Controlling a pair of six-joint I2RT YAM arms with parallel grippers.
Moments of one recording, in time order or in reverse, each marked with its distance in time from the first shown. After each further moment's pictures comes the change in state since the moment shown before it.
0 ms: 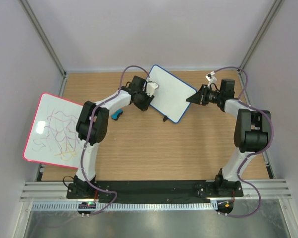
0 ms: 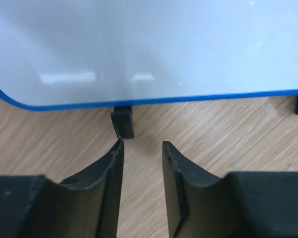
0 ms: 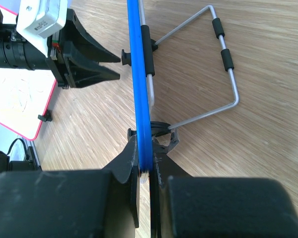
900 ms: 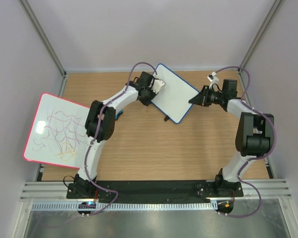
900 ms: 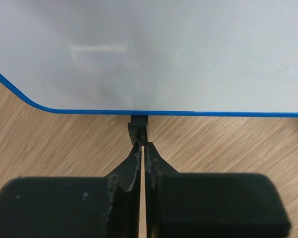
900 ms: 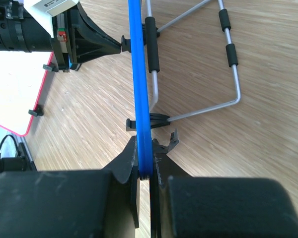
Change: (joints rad) left arm -0.049 0.138 0.256 -0.149 -0.086 0.042; right arm -0.013 -0.050 0.003 -0.130 0.036 -0.077
